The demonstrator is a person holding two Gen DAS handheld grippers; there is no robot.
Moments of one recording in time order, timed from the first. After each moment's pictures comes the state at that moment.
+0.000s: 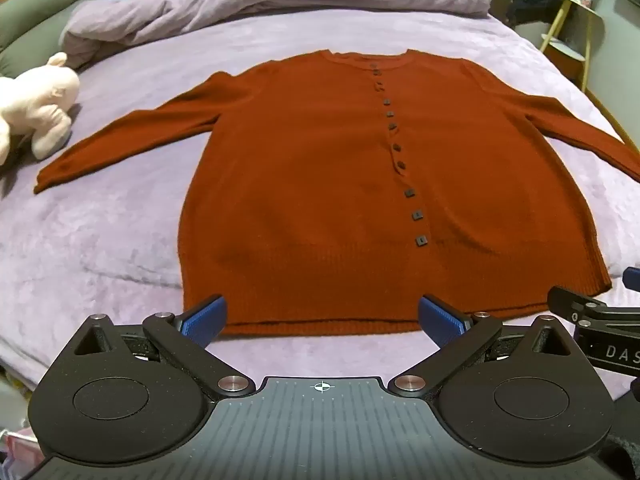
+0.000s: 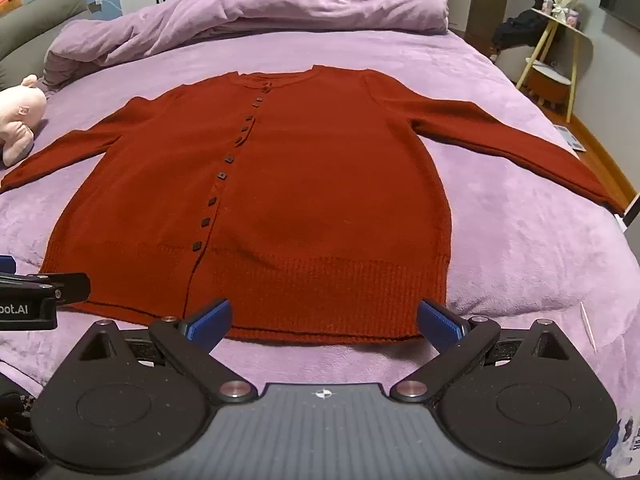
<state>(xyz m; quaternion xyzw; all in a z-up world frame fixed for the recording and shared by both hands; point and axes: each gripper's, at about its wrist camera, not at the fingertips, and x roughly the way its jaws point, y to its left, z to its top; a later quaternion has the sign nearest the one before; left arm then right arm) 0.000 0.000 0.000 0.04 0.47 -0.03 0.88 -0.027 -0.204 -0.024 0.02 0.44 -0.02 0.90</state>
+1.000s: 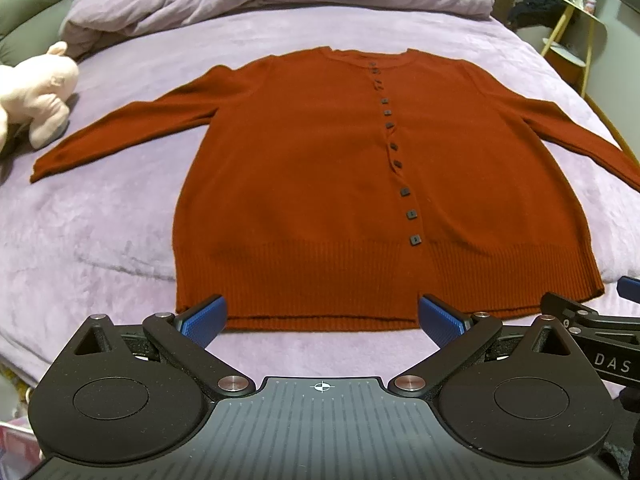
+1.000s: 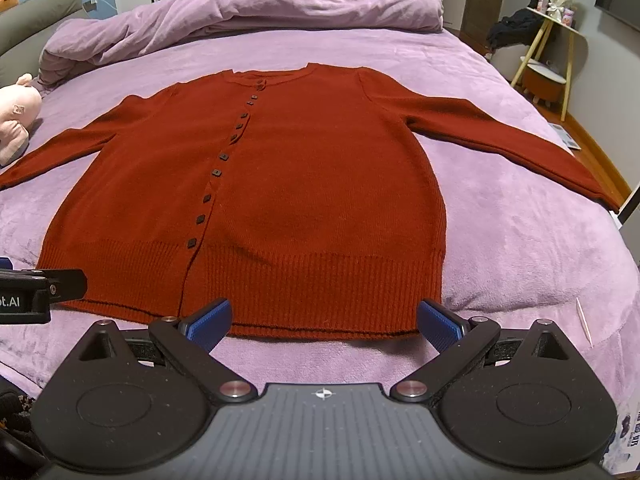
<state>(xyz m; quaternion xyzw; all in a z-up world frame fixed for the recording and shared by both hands) -0.001 -0.003 -0.001 0.03 0.48 -0.03 0.88 -0.029 -0.205 -0.024 0.02 0.44 -0.03 0.90</state>
